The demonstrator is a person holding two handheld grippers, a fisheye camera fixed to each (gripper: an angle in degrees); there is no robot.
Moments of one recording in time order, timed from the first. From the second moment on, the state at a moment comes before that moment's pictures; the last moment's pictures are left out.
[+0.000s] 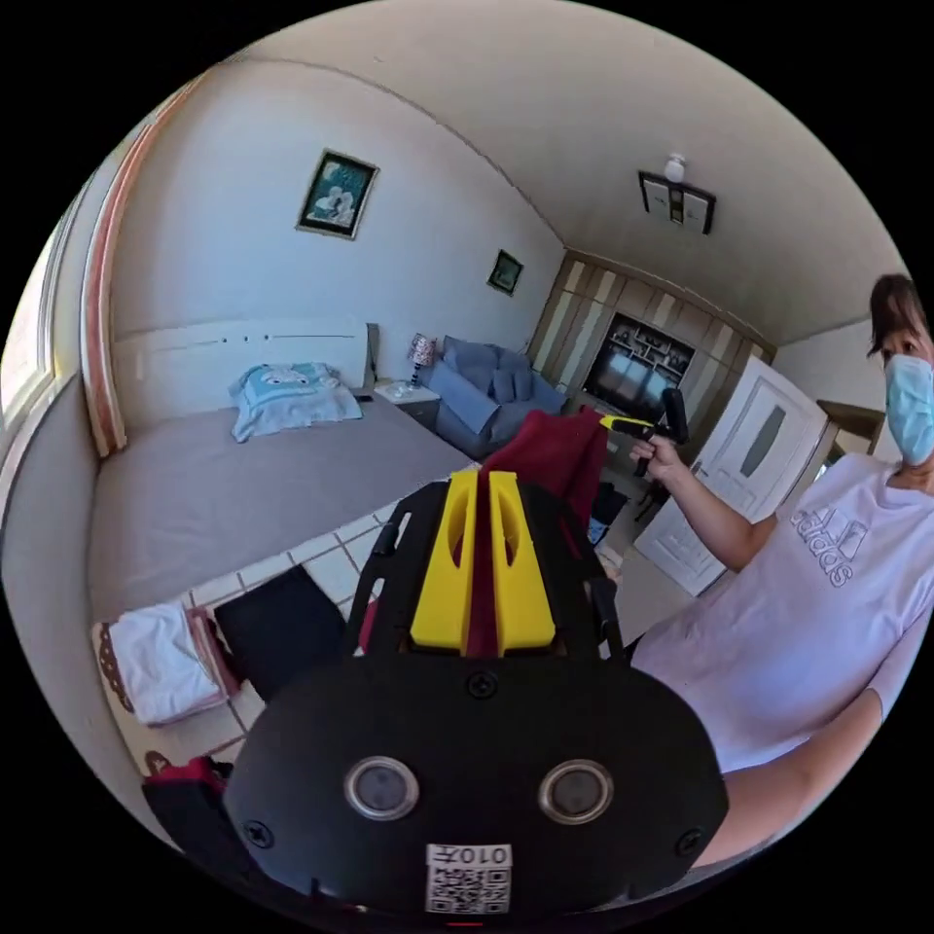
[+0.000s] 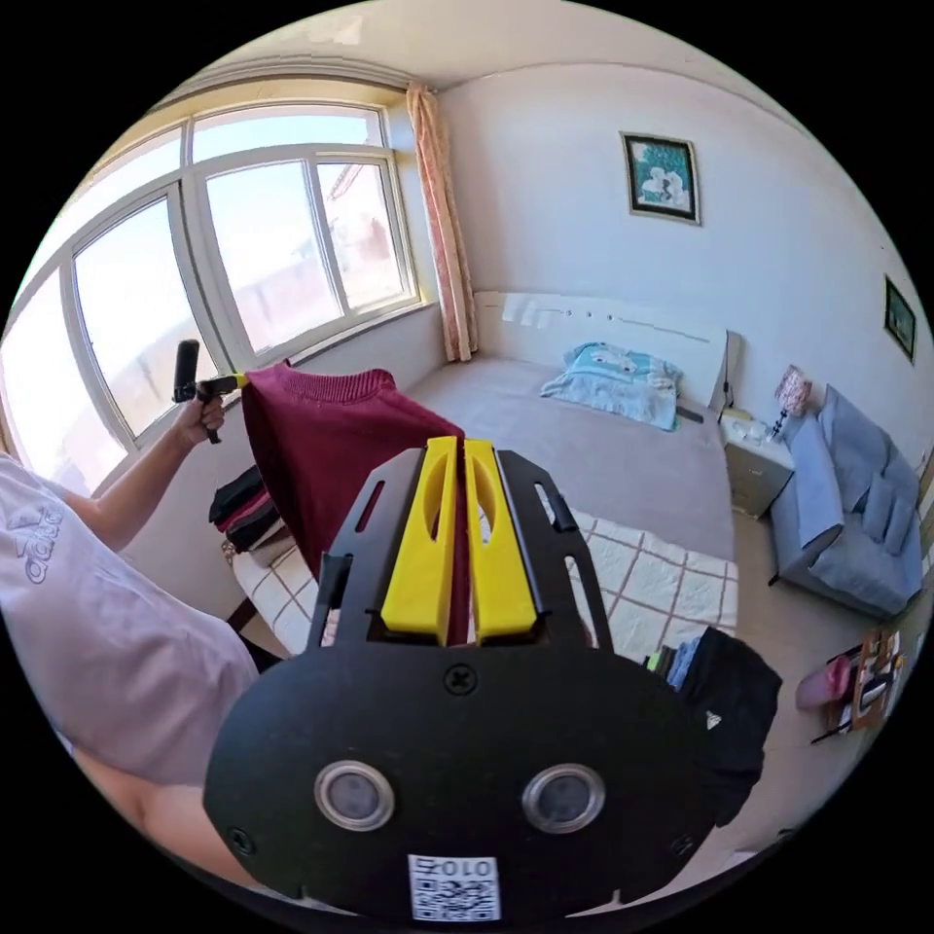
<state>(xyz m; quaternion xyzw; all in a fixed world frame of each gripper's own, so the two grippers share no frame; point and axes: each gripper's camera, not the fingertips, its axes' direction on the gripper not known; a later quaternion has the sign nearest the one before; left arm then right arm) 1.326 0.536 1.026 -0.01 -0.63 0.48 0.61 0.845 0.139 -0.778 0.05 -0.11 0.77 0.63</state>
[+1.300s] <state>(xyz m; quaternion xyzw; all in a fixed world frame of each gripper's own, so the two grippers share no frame) 1.095 0.732 0.695 -0.21 -0.82 0.06 0.52 0.786 0.104 -0.415 -0.19 -0.48 0.66 0.54</state>
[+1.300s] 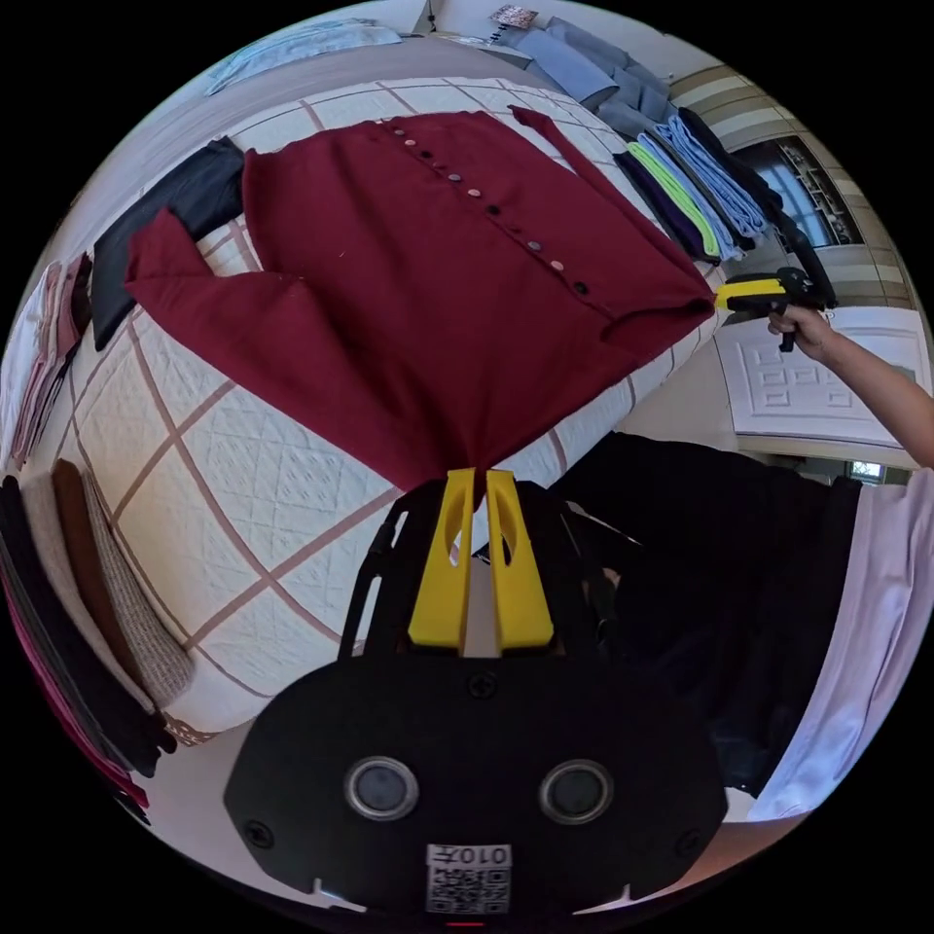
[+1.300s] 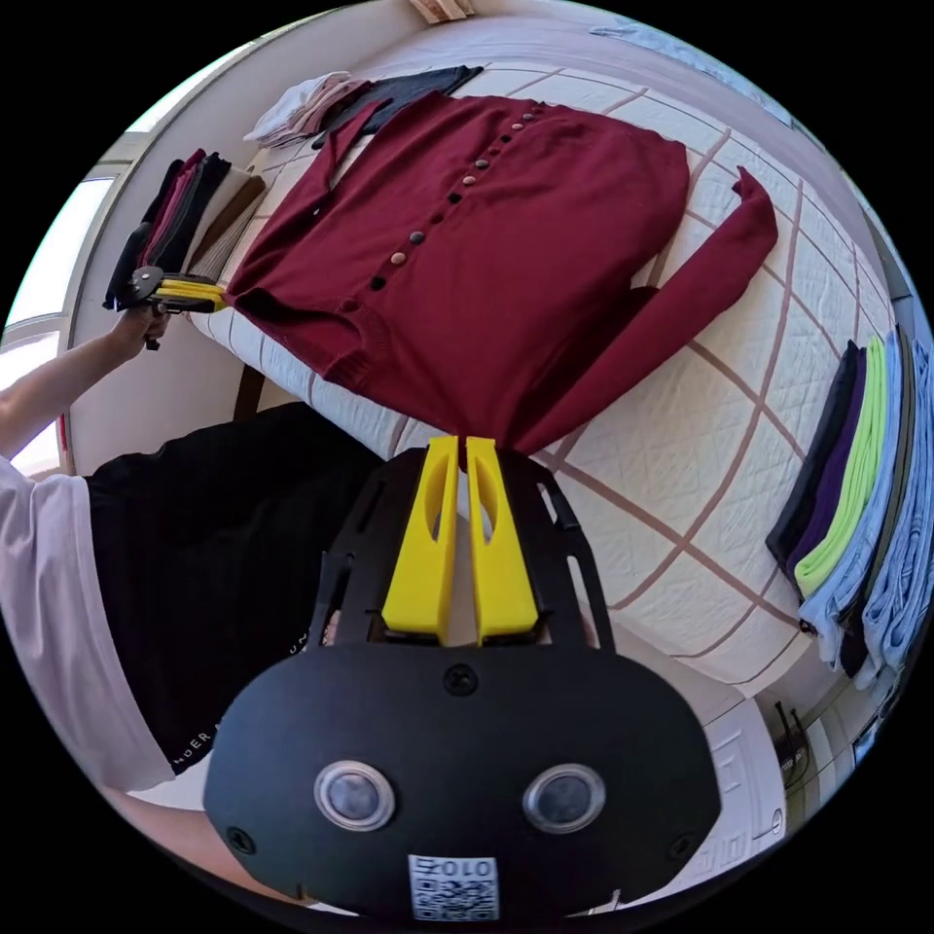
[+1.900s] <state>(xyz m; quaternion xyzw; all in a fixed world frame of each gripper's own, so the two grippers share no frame) 1.161 0.798 0.644 -0.15 -0.81 0.00 0.56 0.854 0.072 -0.338 -0.25 -0.57 0.65 0.44</state>
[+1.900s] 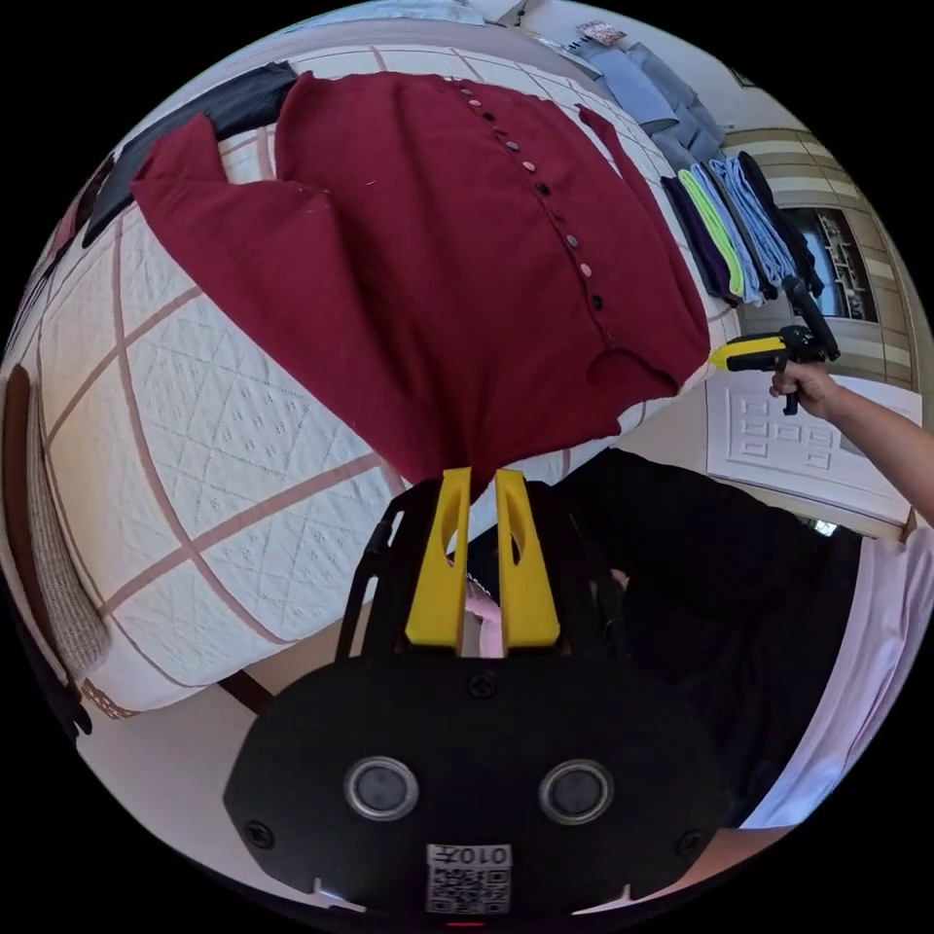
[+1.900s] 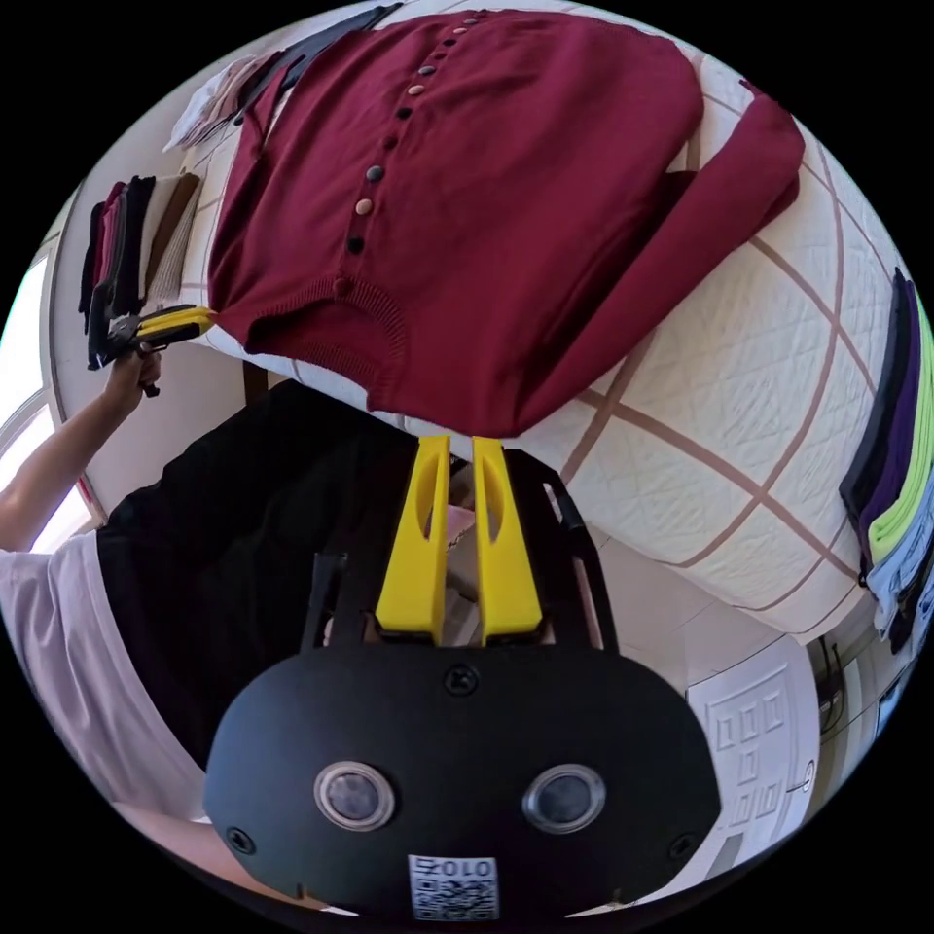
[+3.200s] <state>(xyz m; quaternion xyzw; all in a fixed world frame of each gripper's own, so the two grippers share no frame) 1.478 0.947 0.671 0.13 -0.72 0.21 0.65 1.298 -0.250 -0.133 0.15 -0.57 0.53 0.61</state>
